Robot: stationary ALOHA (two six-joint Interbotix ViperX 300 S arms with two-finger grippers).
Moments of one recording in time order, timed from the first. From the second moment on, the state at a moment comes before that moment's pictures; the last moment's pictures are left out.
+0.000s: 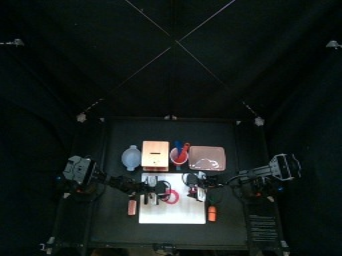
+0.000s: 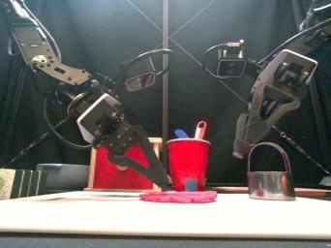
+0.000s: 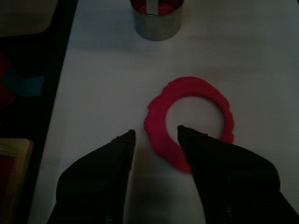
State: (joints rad) left arm -0.19 0.25 0.73 -0.62 -0.38 0.49; right arm 0.06 -0.17 0.89 0.22 0.12 0.04
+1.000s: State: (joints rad) left arm -0.17 0.32 0.68 -0.63 -0.27 0.49; right arm 0.09 -0.15 0.88 0.23 0.12 0.04
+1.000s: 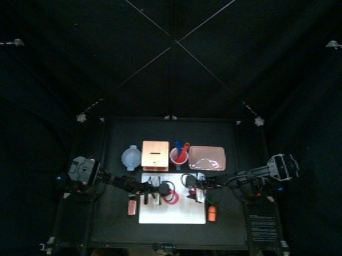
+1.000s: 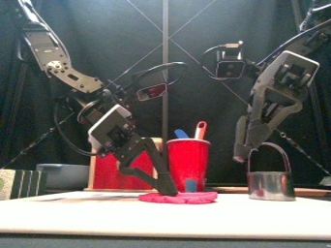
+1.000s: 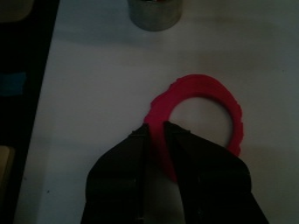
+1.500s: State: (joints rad) left arm -0.17 0.31 0.68 -0.63 -0.28 0.49; right arm 0.09 -0.15 0.88 0.23 0.12 0.04
